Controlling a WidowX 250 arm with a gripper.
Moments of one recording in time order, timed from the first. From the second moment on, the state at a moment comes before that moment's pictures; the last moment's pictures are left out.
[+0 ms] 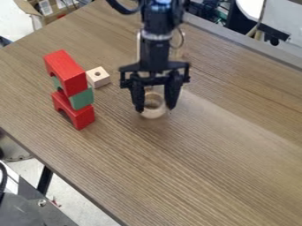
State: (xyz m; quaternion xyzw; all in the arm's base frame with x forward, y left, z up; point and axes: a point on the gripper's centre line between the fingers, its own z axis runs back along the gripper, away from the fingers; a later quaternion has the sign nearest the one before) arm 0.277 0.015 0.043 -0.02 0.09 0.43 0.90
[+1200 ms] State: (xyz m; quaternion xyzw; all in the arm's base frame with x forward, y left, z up) arm 0.313 0.035 0.131 -0.02 0.04 0.42 0.91
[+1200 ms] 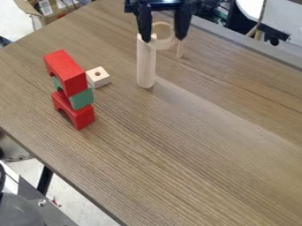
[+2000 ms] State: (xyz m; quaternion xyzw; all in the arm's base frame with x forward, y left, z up) arm 0.319 0.050 0.132 -0.03 0.04 0.43 0.90
